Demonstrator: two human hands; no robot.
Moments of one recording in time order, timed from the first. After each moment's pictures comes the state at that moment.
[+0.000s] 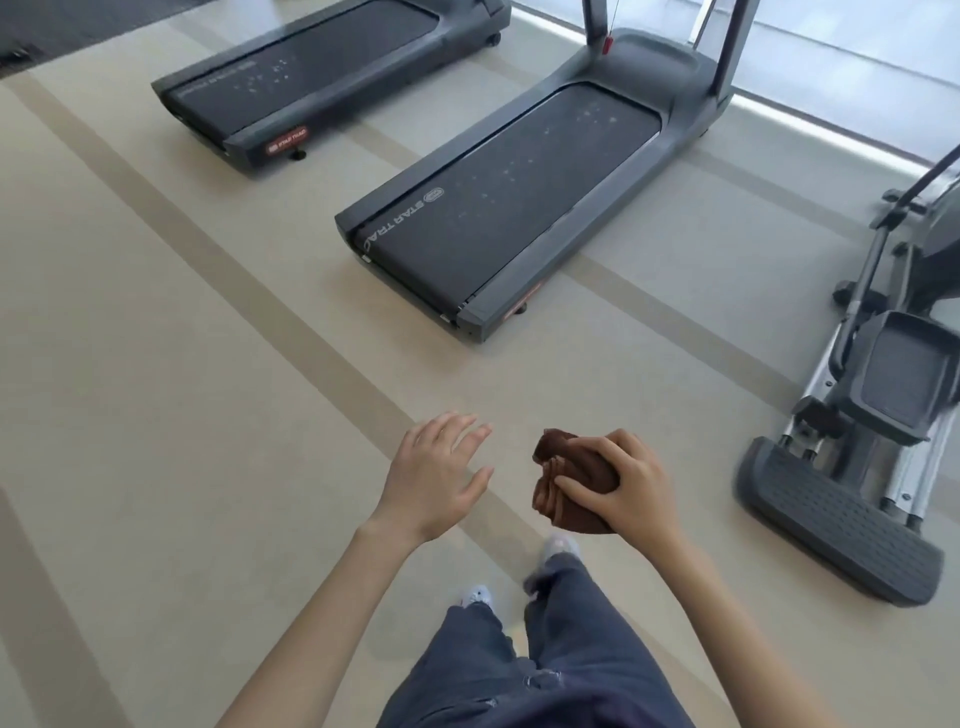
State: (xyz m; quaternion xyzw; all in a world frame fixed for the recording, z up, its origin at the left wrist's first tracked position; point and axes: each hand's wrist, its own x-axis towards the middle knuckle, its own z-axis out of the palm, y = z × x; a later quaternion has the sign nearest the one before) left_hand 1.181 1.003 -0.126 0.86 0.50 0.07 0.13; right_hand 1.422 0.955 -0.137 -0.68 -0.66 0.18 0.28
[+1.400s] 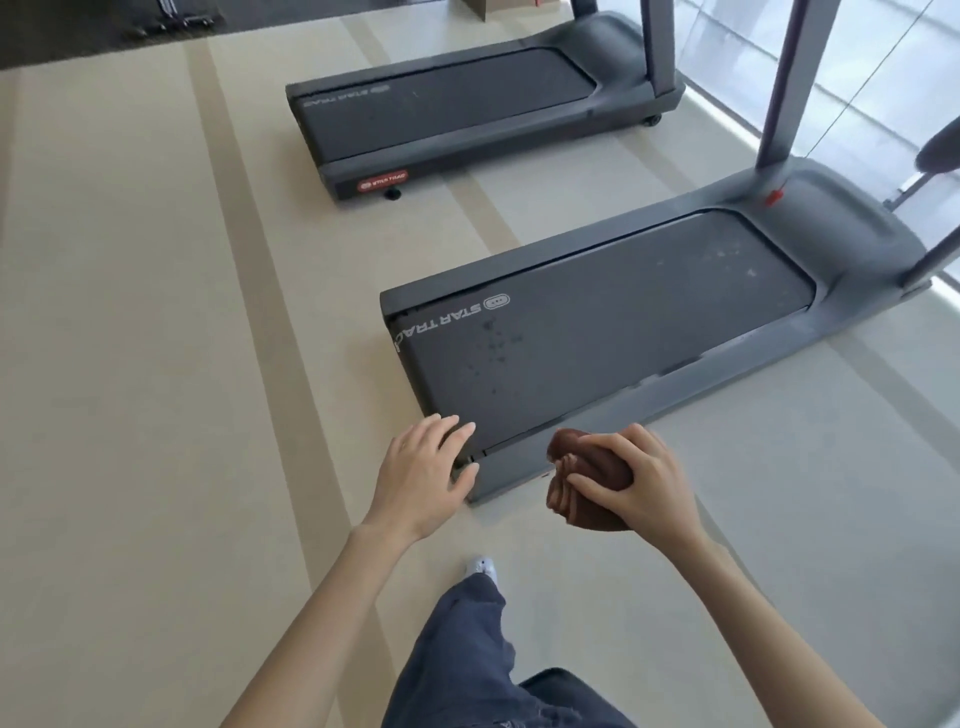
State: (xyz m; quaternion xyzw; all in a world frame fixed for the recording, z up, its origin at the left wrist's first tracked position) left_hand 1.314 1.537 -0.136 0.70 0.70 0.07 0.13; right_hand 1.575 1.597 -0.119 -0.53 -0.80 0.20 0.20
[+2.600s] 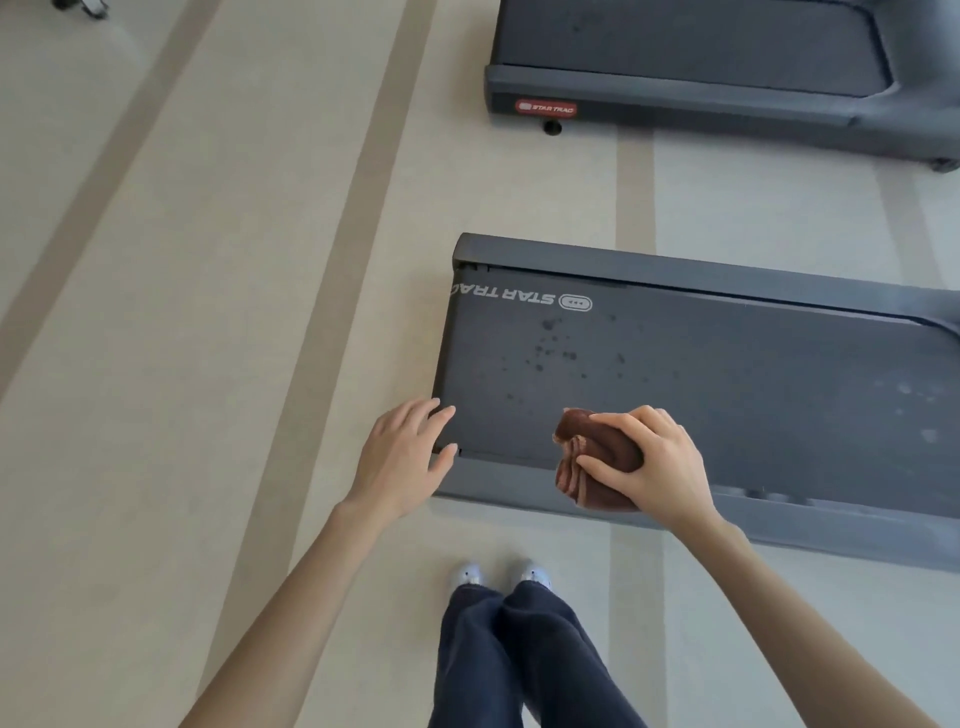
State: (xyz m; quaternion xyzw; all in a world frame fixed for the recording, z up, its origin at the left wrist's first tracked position) left_hand 1.410 1.723 -0.227 0.48 0.86 0.08 0.15; right_hand 1.620 1.935 -0.201 -0.30 -0.92 0.25 0.07
